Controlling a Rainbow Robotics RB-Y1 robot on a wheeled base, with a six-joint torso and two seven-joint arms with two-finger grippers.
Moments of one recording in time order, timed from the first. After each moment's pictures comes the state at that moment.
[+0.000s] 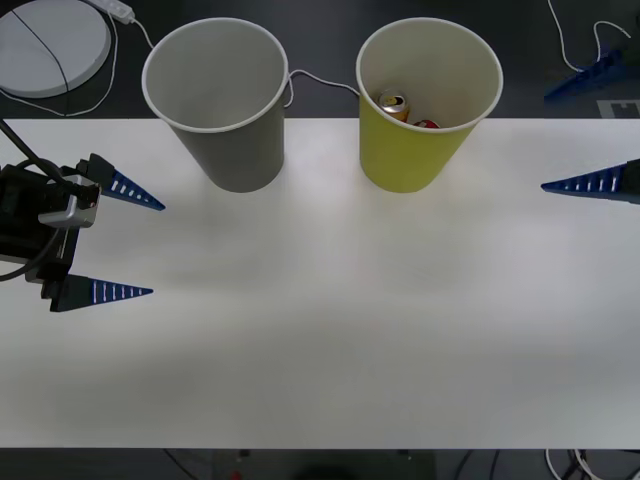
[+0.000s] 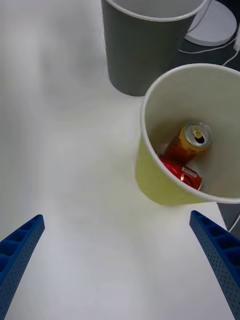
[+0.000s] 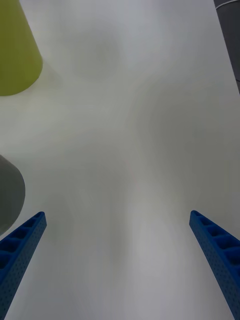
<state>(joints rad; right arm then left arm) -0.48 -1.02 -0.23 -1.77 1.53 -1.57 -0.48 -0.24 1.05 0.02 -1.87 -1.47 -1.37 0.21</state>
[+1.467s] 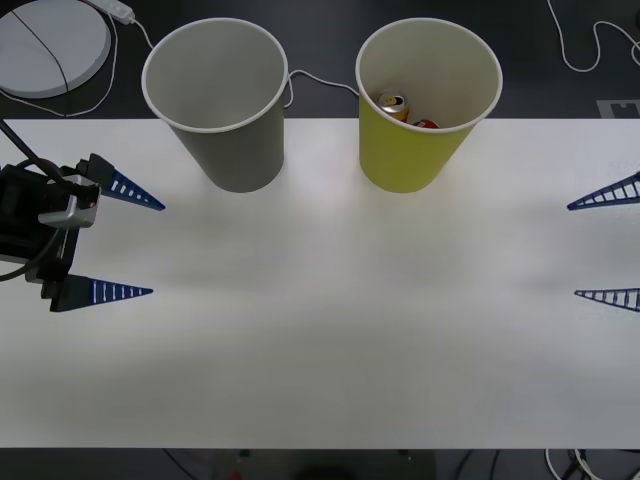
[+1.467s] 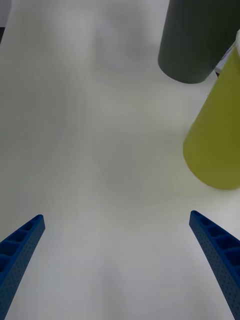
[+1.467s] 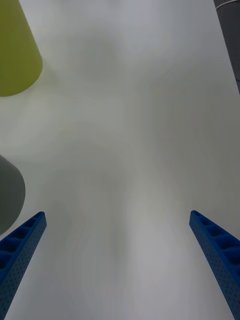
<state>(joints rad) -0.11 -0.93 -0.36 -1.57 1.38 -1.57 0.13 -0.24 1.05 0.02 -1.87 -1.47 -1.37 0.21</state>
